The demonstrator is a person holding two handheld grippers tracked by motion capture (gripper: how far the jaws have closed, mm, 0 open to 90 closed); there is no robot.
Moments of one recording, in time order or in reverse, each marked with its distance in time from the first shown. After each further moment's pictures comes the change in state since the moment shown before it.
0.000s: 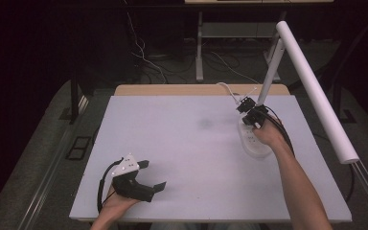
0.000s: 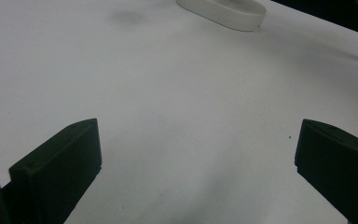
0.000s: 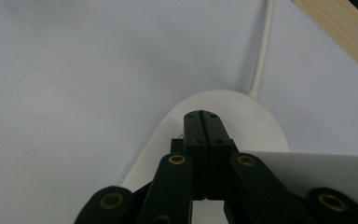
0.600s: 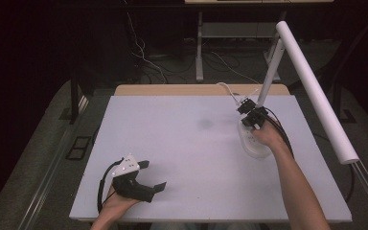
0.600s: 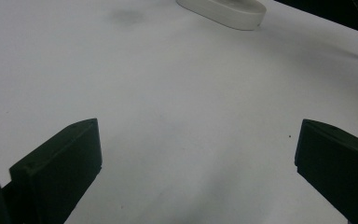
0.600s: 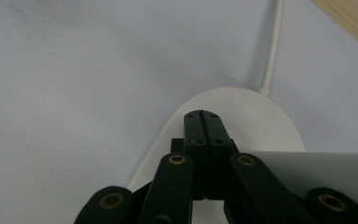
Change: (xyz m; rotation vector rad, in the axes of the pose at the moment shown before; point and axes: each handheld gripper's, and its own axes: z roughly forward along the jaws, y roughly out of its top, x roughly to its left) left arm 0.000 0.000 0.001 0.002 -0.002 0.004; right arm -0.001 -0.004 0.006 -0.006 0.033 0.015
